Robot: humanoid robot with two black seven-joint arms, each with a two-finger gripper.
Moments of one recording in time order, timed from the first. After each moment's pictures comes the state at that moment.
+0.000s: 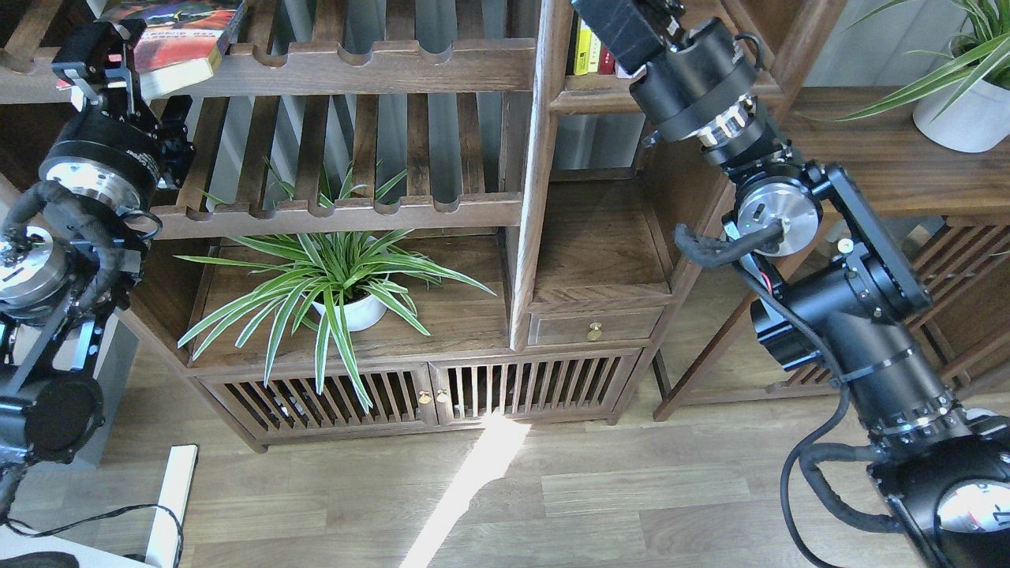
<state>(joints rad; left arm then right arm) -0.47 0.23 -1.43 -1.45 -0.60 0.24 -0.13 0.71 -0.15 1.19 1.31 -0.39 0.49 0.11</state>
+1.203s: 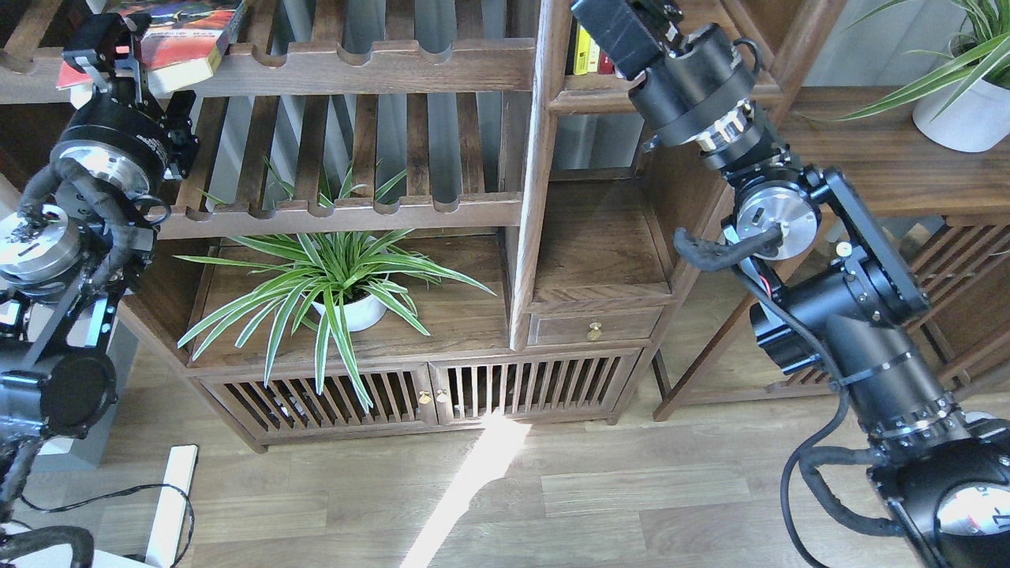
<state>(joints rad) -0.53 0.21 -1.41 -1.39 -0.59 0.27 -0.17 0.70 -0.15 1.19 1.31 -0.39 0.50 0.11</state>
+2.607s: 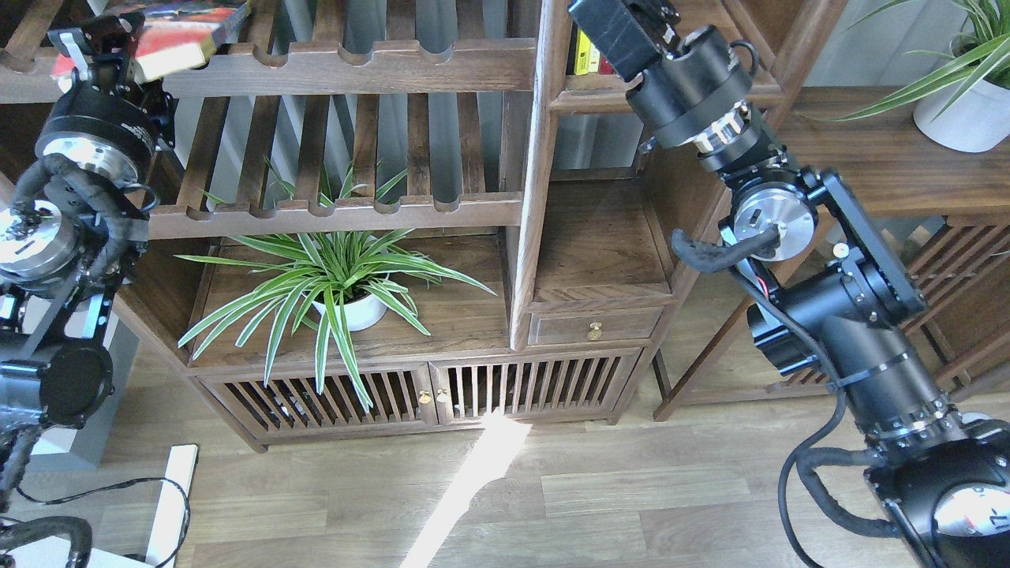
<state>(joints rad) -0.55 0.22 -1.42 -1.34 -0.58 0.14 -0.18 0.70 -0.14 1.19 1.31 -0.39 0.50 0.11</state>
